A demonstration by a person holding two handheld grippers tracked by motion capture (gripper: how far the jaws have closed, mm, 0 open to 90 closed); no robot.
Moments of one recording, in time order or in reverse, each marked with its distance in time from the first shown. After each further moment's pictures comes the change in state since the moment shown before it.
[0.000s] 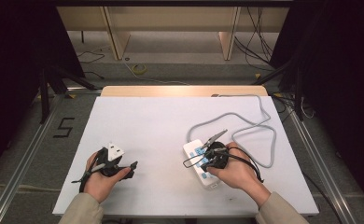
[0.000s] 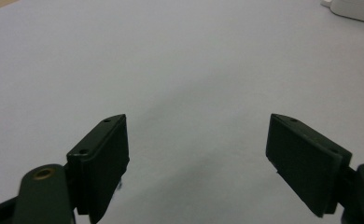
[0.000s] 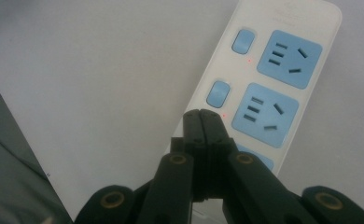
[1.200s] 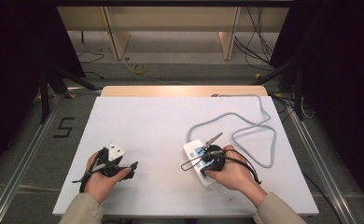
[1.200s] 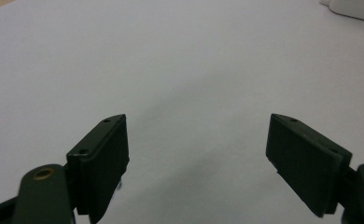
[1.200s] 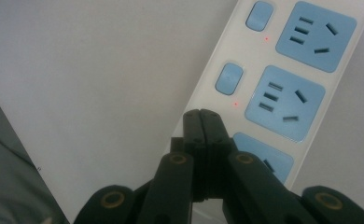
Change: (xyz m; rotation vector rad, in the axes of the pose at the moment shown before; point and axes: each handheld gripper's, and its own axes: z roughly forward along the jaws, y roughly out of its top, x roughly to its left) left arm -0.001 0.000 0.001 0.004 -0.001 0.005; right arm 0.001 -0.002 0.015 0.063 0.006 -0.003
